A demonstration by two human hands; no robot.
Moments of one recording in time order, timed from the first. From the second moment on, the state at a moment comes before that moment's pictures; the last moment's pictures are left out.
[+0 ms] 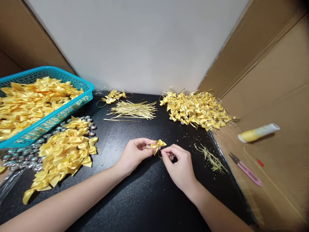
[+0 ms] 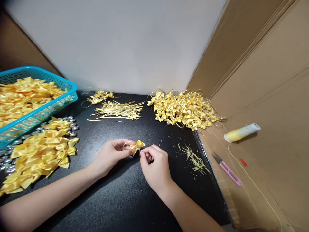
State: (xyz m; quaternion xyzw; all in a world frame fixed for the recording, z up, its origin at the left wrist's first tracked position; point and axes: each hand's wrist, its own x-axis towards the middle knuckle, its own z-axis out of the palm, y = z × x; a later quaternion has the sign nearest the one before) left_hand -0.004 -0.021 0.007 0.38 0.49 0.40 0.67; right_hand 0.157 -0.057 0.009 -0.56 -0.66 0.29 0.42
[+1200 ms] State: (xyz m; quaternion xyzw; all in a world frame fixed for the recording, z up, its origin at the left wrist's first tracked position) left_hand -0.003 -0.022 0.005 0.39 0.50 0.40 0.66; right_hand 0.155 -0.056 0.005 -0.57 -0.65 0.28 0.42
